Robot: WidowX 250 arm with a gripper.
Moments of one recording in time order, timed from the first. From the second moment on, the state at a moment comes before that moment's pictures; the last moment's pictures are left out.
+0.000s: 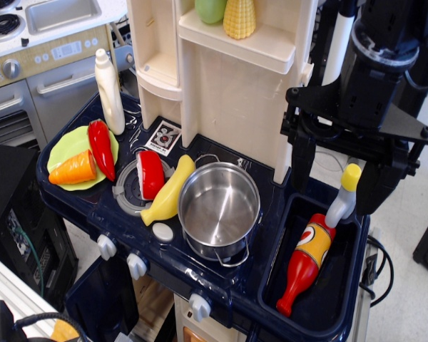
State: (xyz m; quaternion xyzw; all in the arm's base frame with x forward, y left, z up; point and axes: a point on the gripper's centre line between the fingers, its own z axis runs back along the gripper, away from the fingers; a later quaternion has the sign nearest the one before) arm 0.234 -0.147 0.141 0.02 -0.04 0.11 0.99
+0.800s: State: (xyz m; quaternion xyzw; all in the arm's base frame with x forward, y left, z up) arm 0.260 -0.068 0.137 0.12 -0.06 0.26 0.96
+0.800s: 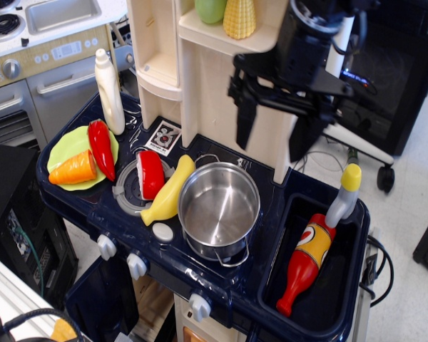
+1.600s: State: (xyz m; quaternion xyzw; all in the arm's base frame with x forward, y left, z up) arm 0.256 0.020 0.111 0.17 -0.14 0.29 0.93
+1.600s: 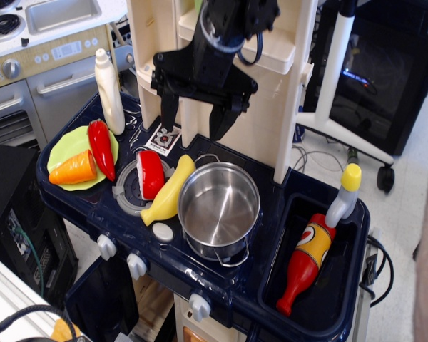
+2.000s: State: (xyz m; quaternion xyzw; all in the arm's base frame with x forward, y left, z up) arm 0.264 0.055 0.081 0.16 -0.13 0.29 0.94
